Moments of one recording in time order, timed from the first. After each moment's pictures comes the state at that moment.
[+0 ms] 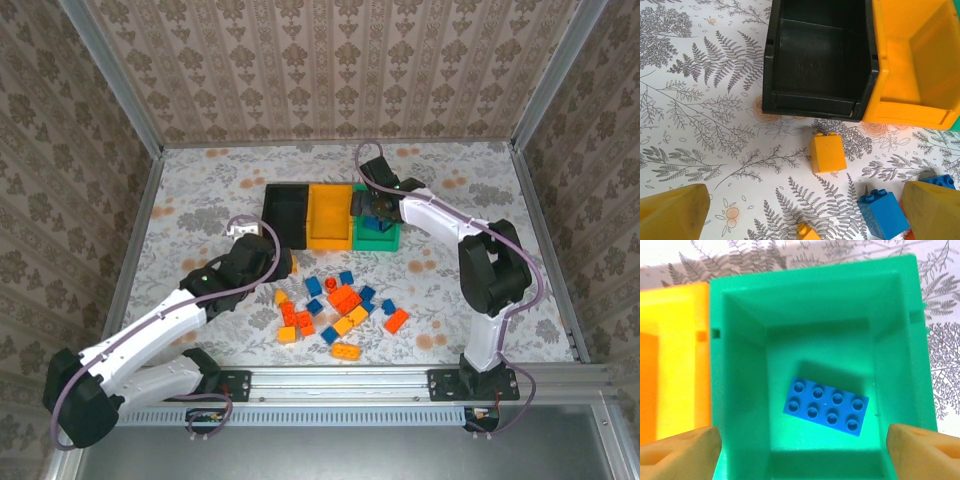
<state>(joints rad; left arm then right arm) -0.76 0.99 0.71 -0.53 -0.37 -0.64 0.45 1.88 1.45 -0.58 0.21 0.57</state>
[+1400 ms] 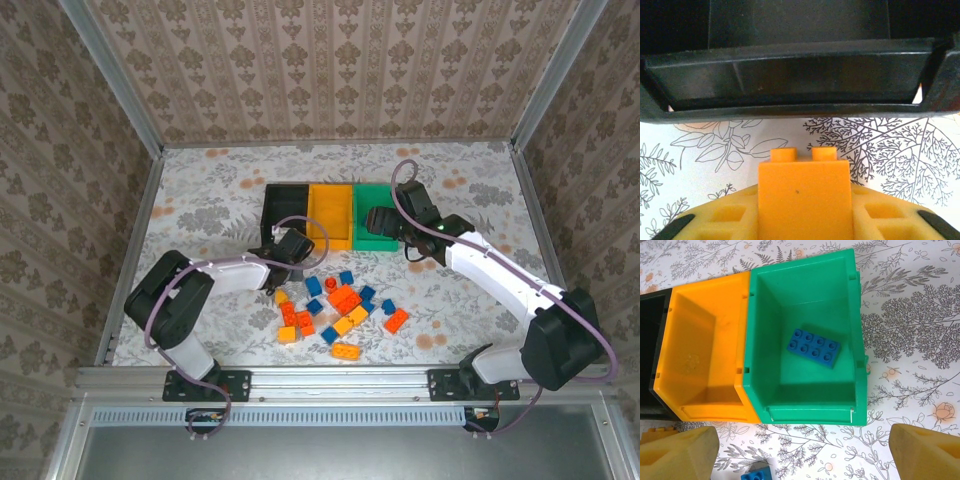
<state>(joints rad) -0.74 1.65 0.78 -0.22 -0.37 -0.53 0.48 1.37 1.05 -0.51 0.19 0.60</state>
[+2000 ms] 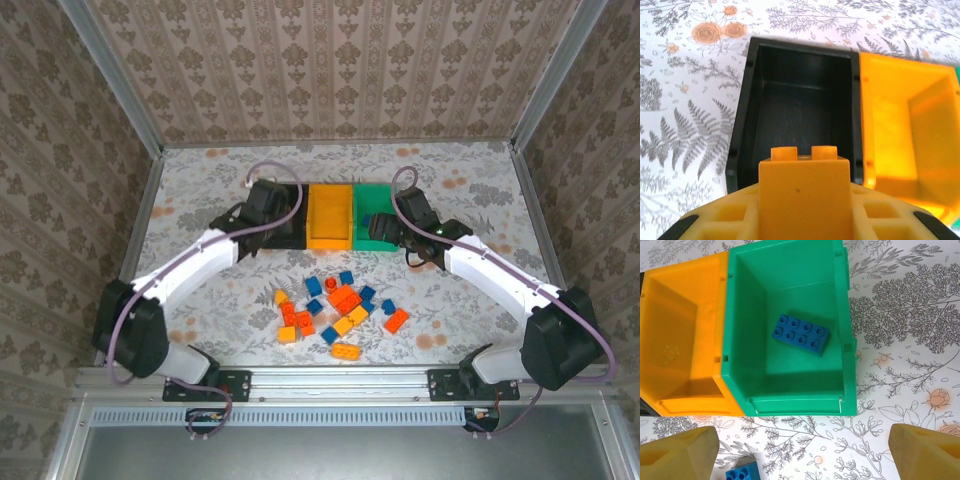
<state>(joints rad) -0.58 1.48 1.11 -0.42 -0.26 -0.51 0.48 1.37 1.00 -0.49 0.19 0.61</state>
